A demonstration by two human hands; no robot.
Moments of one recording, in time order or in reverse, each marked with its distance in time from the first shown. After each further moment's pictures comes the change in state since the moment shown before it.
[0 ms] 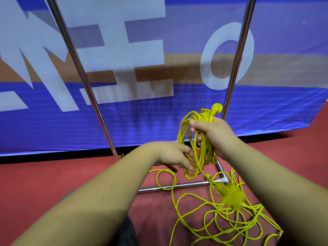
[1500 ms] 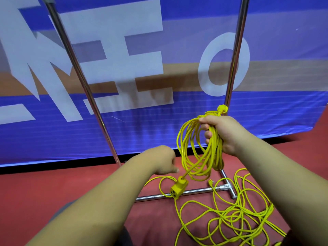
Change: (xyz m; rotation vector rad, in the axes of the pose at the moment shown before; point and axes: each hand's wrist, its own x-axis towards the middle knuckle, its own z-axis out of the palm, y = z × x) left_hand -0.024 0.000 -0.011 0.838 0.343 -0.114; right_hand 0.001 -0.043 -0.024 0.250 -0.079 0.246
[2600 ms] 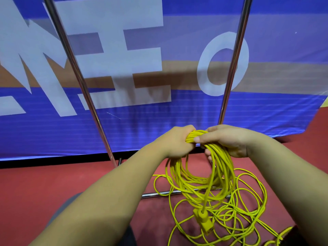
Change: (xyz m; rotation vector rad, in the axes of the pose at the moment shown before) left_hand 0.035 0.028 -0.023 -0.564 0.335 0.234; right_hand -0.016 -0.007 -0.018 -0.468 -0.245 0.267
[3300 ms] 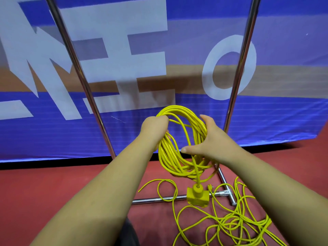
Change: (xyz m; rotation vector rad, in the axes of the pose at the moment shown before) left_hand 0.008 -0.019 -0.054 -0.721 0.525 -0.695; right_hand 0.030 0.005 0.026 -0.633 0.519 -0.380
